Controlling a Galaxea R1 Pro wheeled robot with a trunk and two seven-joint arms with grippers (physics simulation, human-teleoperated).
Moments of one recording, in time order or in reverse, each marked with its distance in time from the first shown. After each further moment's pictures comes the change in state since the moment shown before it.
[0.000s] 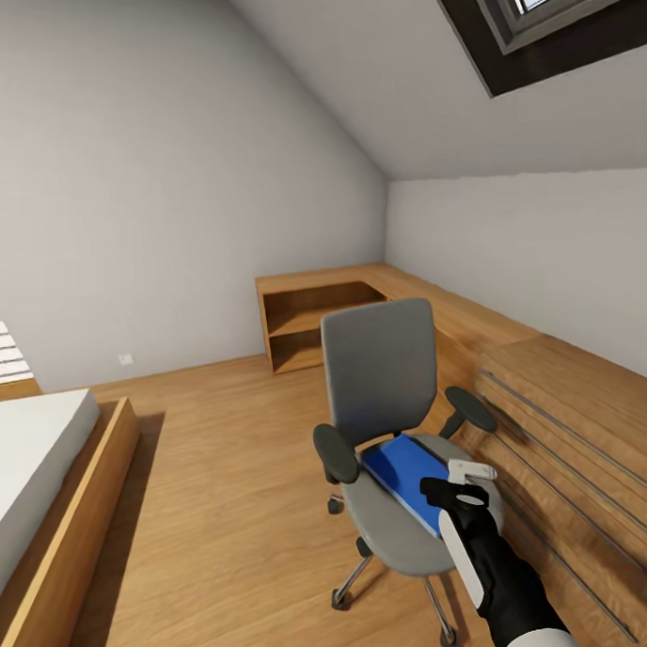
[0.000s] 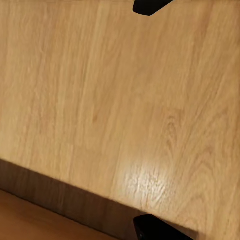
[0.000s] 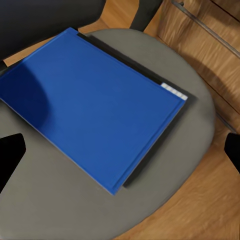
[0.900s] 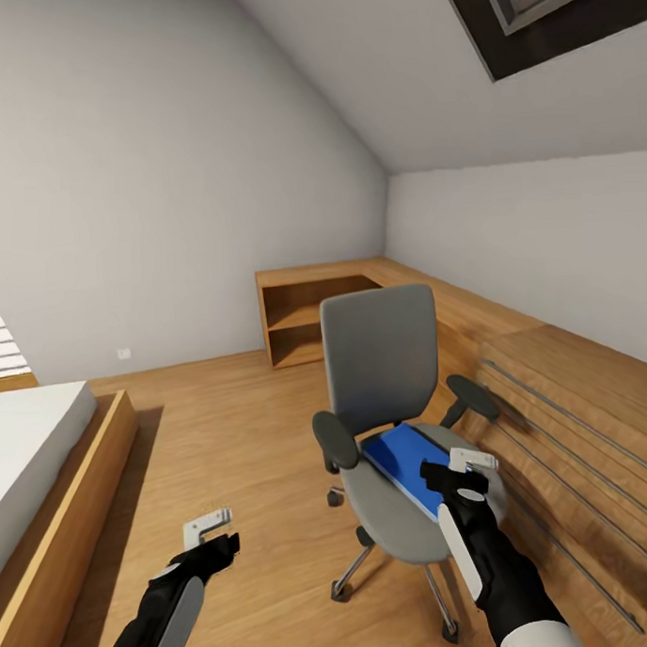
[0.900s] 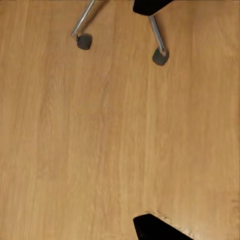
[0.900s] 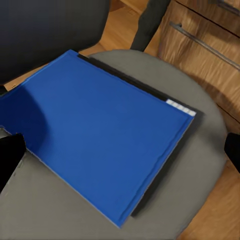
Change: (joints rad) left arm -0.004 0.008 -0.001 -0.986 -0.005 0.888 0.096; right arm -0.018 0.001 -0.001 -0.003 0.001 -0.106 -0.003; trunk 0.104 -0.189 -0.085
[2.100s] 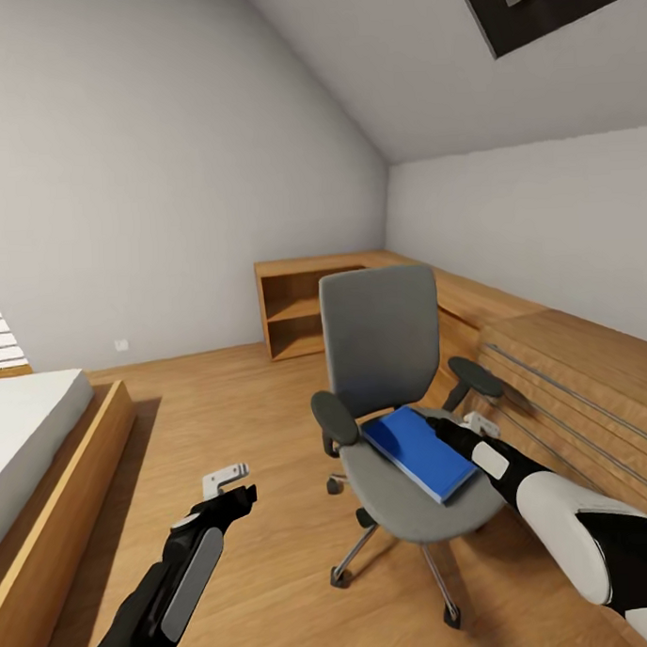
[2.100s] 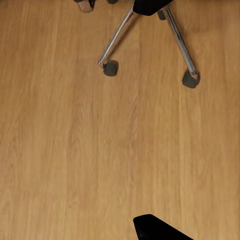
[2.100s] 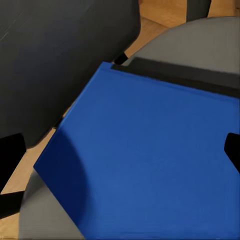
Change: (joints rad) left arm -0.137 0.004 -0.109 -0.018 0.086 -0.010 0.059; right arm -0.559 -0.212 -0.025 0.984 -0.473 -0.322 0.521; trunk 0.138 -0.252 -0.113
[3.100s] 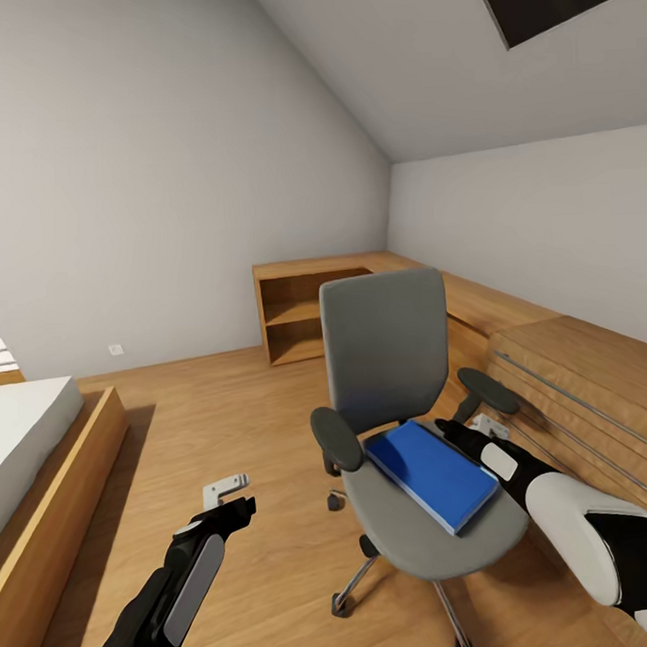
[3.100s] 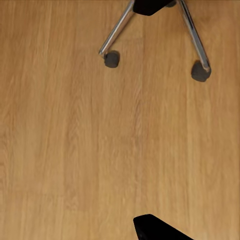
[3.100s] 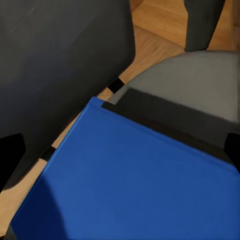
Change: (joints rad) left arm 0.000 0.000 -0.002 0.064 -0.002 -0.002 0.003; right arm 0.003 -0.030 0.002 0.002 0.009 0.007 -0.010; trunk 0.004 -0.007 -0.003
